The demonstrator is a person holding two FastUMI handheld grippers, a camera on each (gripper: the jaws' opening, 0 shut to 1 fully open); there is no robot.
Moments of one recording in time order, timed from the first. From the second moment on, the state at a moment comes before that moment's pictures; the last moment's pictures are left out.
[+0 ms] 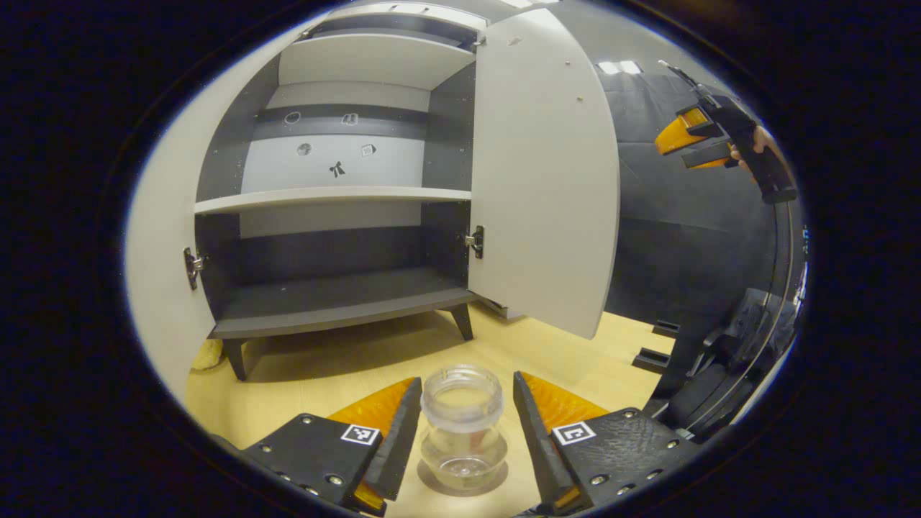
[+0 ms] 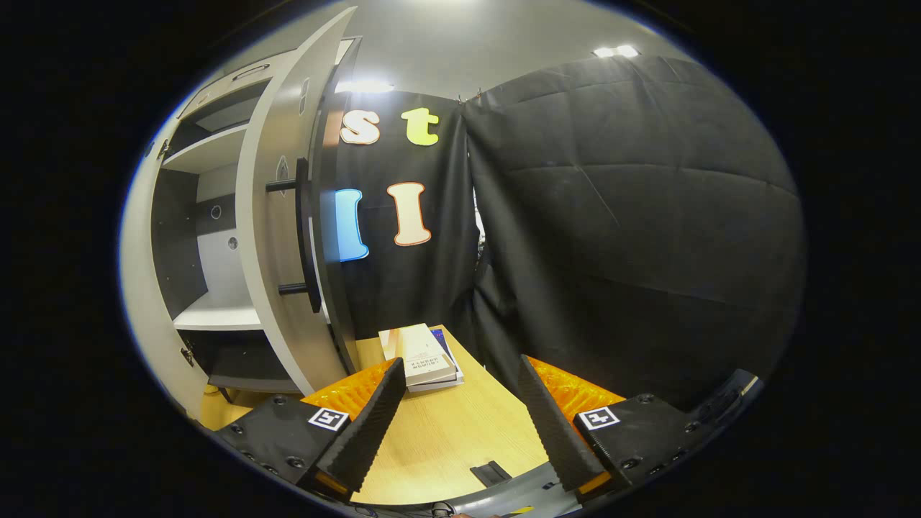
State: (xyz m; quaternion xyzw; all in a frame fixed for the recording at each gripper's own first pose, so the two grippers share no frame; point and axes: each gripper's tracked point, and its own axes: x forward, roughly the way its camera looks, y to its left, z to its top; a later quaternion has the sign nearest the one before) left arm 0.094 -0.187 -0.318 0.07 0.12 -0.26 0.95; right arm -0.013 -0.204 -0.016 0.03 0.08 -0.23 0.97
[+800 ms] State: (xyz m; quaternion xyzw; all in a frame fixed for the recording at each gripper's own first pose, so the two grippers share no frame) left arm 0.037 -0.123 -0.157 0.09 0.04 -0.20 0.98; right arm -0.016 -0.188 0.006 0.01 0.04 -0.23 0.97
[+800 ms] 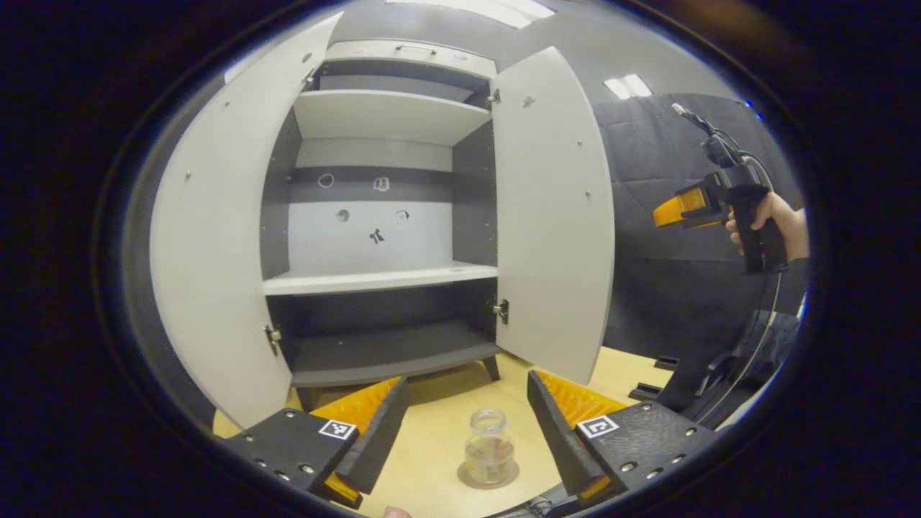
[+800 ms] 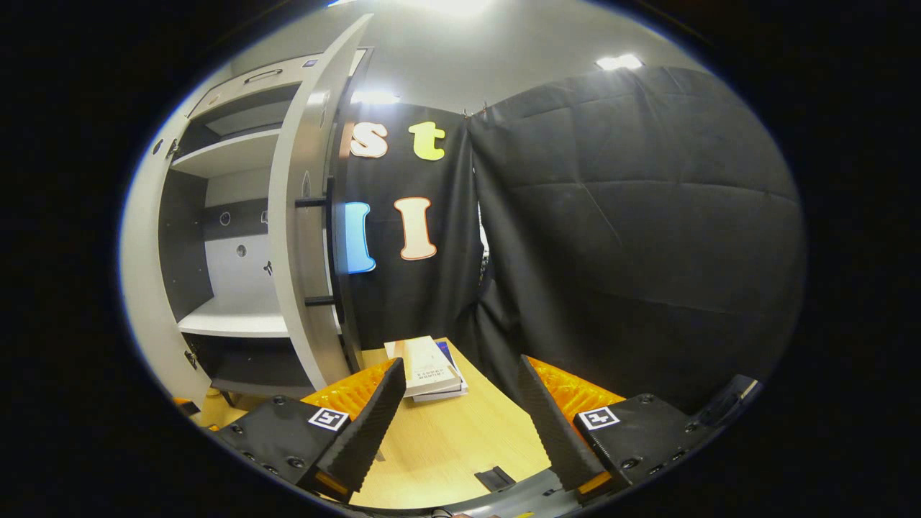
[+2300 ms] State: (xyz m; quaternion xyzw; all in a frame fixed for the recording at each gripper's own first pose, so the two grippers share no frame) left arm 0.039 -0.061 0.022 0.03 0.03 0.12 0.99; right arm 0.121 -0.179 0.103 -0.02 -0.01 0.07 1.00
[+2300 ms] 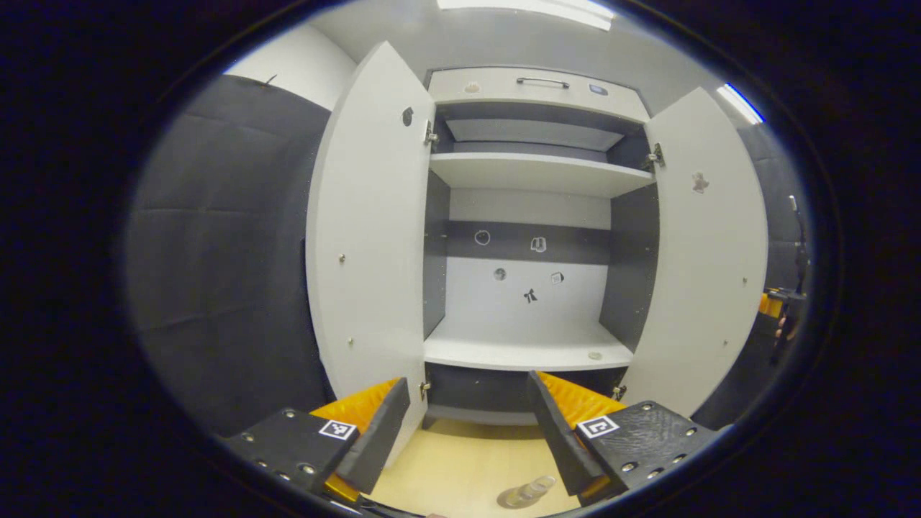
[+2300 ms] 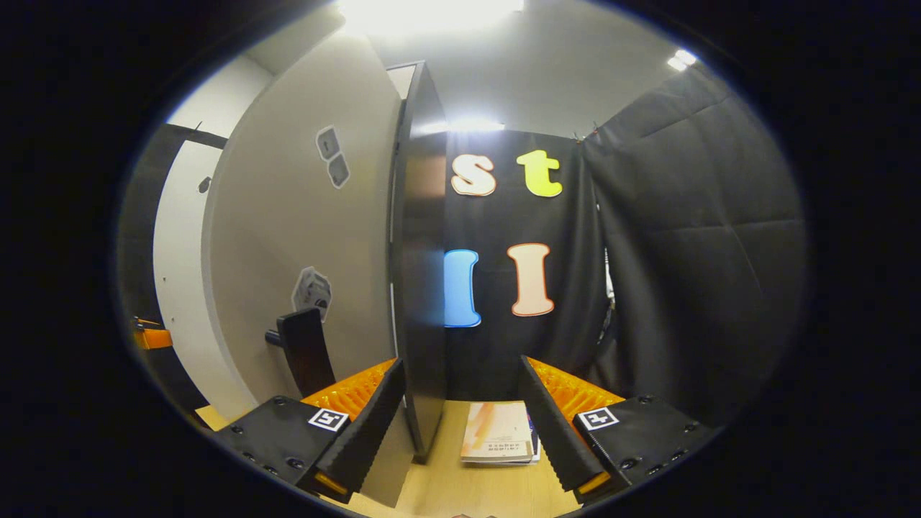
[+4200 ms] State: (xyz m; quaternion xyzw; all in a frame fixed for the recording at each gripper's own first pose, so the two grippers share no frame) left arm -0.032 0.131 -0.008 0.02 0.02 0.14 0.99; right arm 0.121 0.028 0.086 0.00 -0.02 0.08 1.00
